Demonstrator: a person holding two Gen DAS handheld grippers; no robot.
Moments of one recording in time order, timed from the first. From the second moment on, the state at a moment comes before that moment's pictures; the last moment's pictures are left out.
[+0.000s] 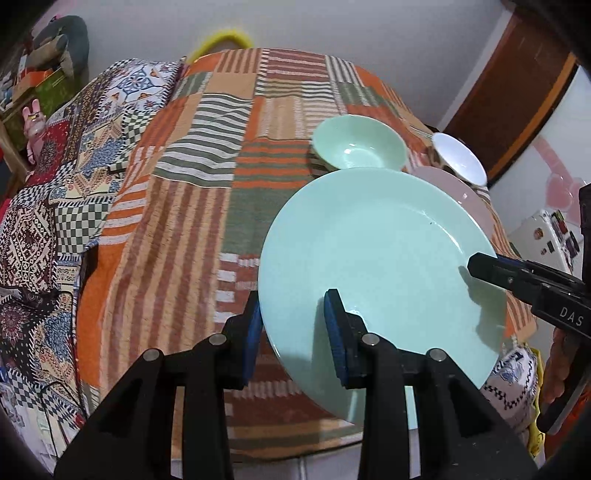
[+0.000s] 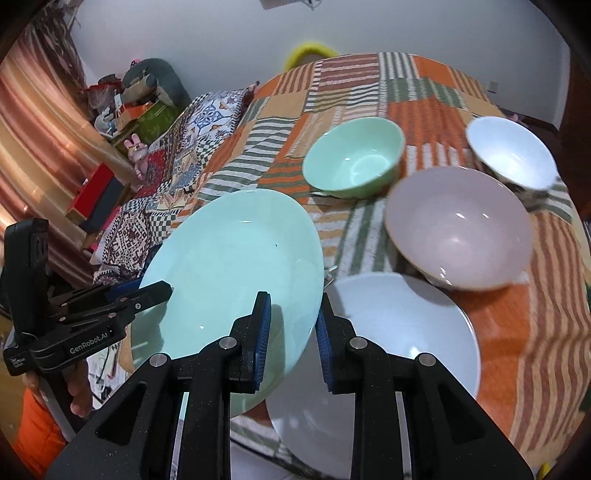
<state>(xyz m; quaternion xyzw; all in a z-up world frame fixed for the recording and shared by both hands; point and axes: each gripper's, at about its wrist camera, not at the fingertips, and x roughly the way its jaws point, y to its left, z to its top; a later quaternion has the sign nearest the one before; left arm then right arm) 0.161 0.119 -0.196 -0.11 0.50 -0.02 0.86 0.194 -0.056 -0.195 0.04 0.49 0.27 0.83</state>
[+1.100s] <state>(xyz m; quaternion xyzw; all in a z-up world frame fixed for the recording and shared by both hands) 0.165 0.011 -0.238 -0.06 0.55 -0.09 0.83 0.151 -0.157 -0.233 0.11 0.52 0.19 0.83</state>
